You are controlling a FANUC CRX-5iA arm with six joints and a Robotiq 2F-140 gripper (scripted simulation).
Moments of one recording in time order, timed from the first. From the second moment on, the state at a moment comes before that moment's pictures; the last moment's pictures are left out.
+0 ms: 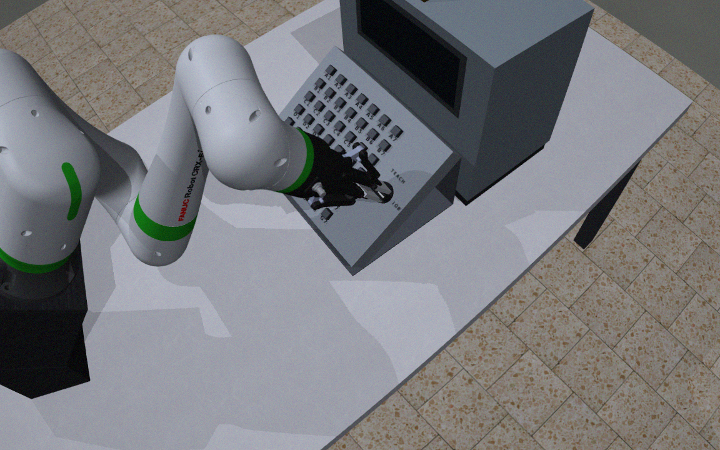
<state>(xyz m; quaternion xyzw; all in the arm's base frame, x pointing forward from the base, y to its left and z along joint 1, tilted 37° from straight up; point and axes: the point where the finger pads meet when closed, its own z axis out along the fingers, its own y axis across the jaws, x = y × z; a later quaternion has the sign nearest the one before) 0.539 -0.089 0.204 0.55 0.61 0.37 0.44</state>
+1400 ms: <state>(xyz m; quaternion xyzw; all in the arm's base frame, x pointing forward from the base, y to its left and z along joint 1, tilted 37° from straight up) 0.539 -0.089 0.204 0.55 0.61 0.37 0.44</state>
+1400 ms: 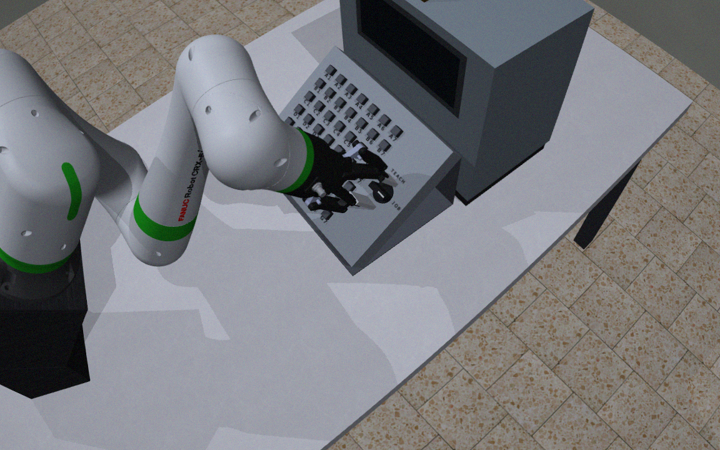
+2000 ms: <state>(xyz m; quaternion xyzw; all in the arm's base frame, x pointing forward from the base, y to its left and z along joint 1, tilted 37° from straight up) 0.534 -0.089 0.206 0.55 0.61 0.37 0.44</state>
